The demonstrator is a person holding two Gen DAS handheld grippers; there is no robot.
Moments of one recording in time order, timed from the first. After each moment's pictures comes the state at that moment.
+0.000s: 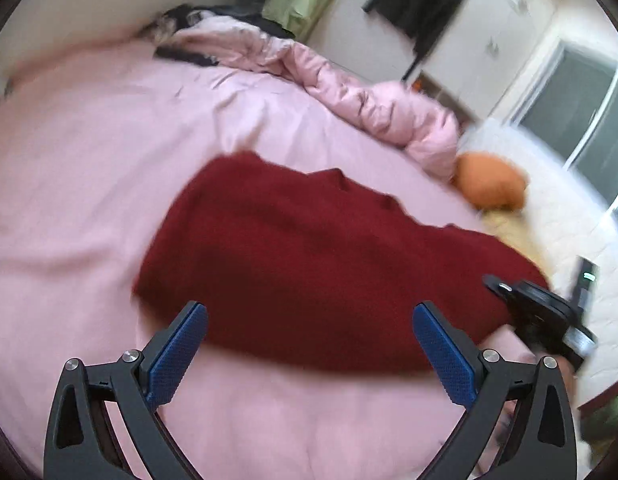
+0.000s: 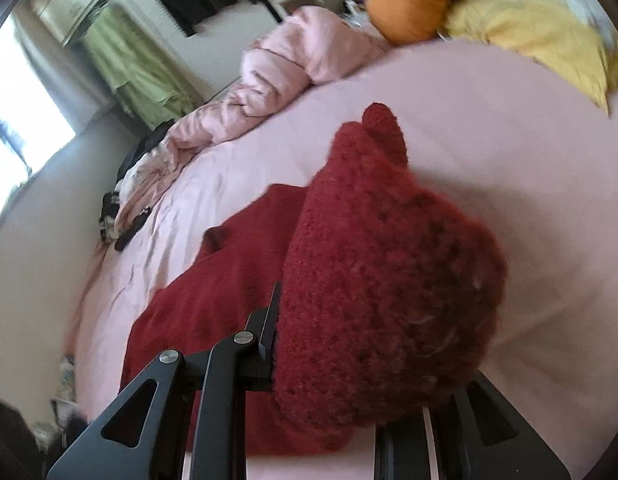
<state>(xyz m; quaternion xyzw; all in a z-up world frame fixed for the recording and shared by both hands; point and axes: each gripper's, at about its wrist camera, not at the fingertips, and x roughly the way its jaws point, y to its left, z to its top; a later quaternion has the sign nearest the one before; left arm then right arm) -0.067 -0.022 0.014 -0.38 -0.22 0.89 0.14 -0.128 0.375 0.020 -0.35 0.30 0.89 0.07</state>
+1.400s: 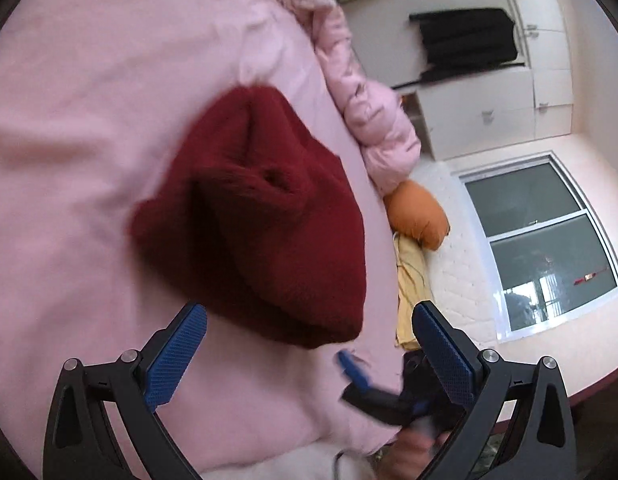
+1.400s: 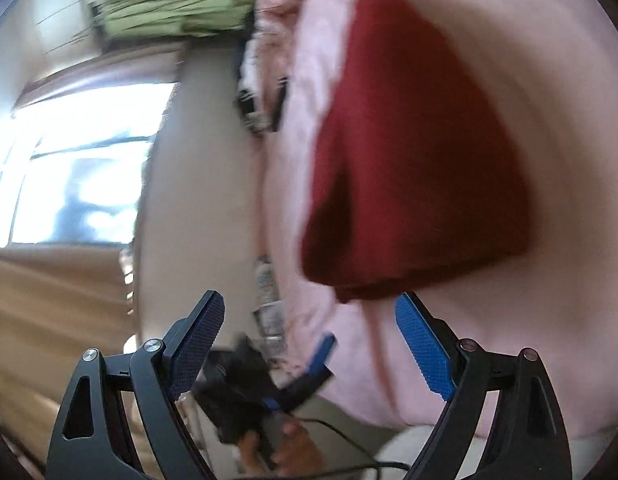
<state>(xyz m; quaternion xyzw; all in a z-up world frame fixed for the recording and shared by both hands) -0.124 -0.091 -0.036 -0.46 -0.44 0.73 0.25 -0.100 0.262 -0.037 -0.45 0.55 0.66 -0.24</state>
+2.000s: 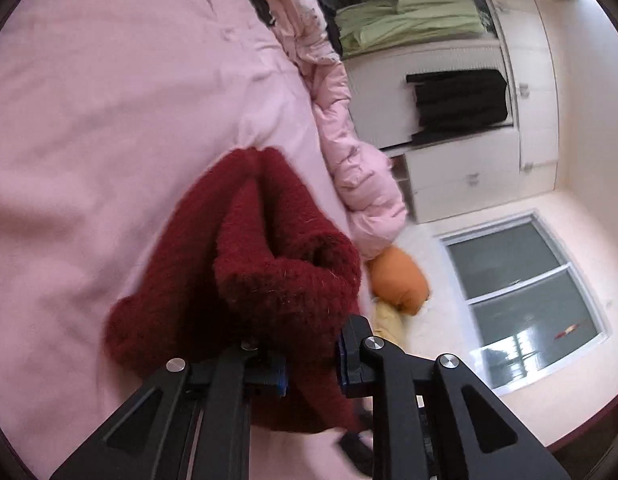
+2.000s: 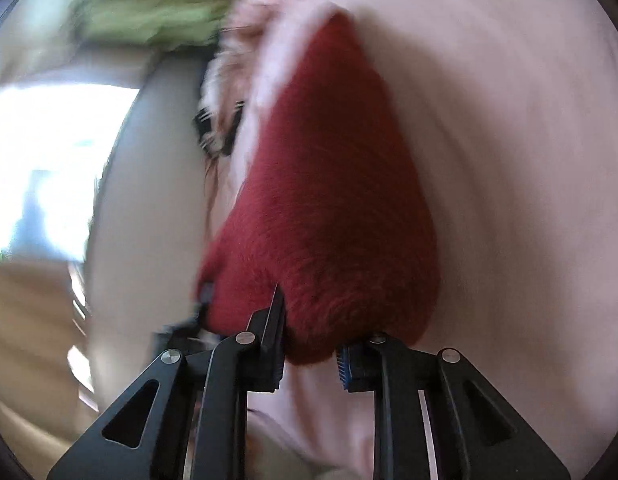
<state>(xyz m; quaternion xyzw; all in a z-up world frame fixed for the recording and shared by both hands) -0.144 -0.114 -0.060 -0.37 -0.50 0.76 0.20 -0.111 0.285 -0.044 -0.44 0.46 0.74 -0.19</state>
